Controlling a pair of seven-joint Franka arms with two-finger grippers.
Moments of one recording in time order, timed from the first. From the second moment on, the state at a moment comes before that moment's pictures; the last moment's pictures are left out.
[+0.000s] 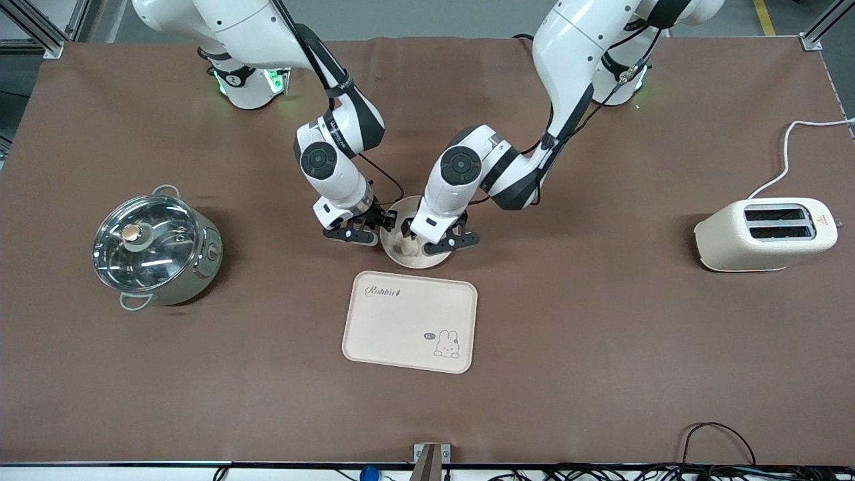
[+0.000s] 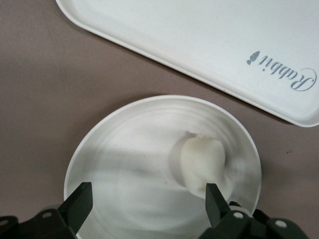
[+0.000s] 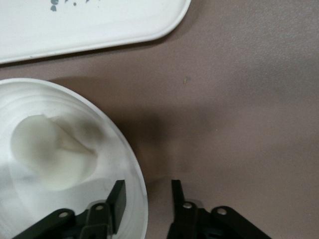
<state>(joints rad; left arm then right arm) -0.66 0.69 -0.16 -1.65 -0.05 2.43 -1.00 0.69 0.49 0.00 -2.10 0.36 2.68 0.59</state>
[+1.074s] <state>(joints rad) -0.16 0.41 -0.15 -1.37 0.06 1.79 -0.23 0.62 0.46 -0.01 -1.99 0.37 2.70 0.58</state>
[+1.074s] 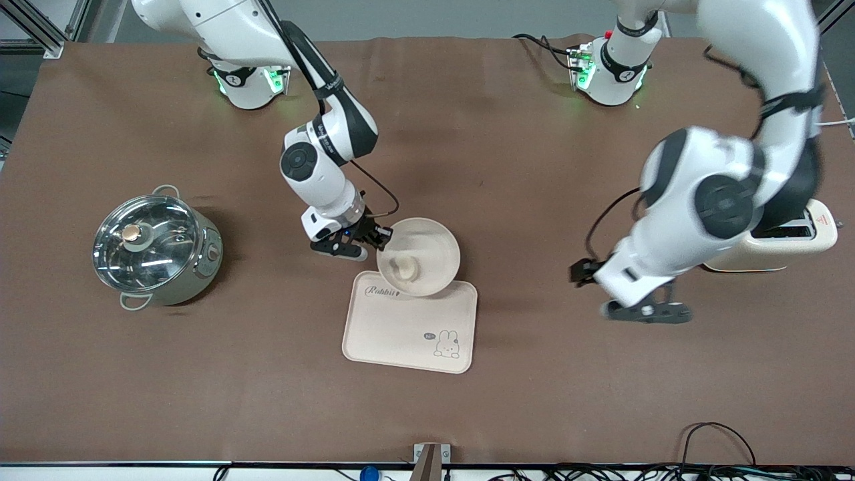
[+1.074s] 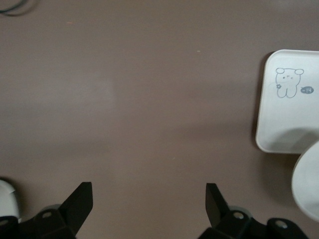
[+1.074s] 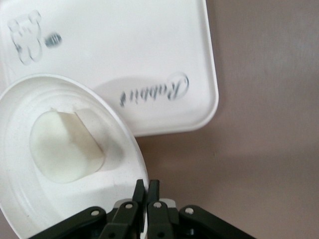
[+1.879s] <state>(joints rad) -0.05 0.08 -0.06 -1.40 0.06 1.50 0.03 0.51 0.70 -0.01 -1.70 0.37 2.70 0.57</state>
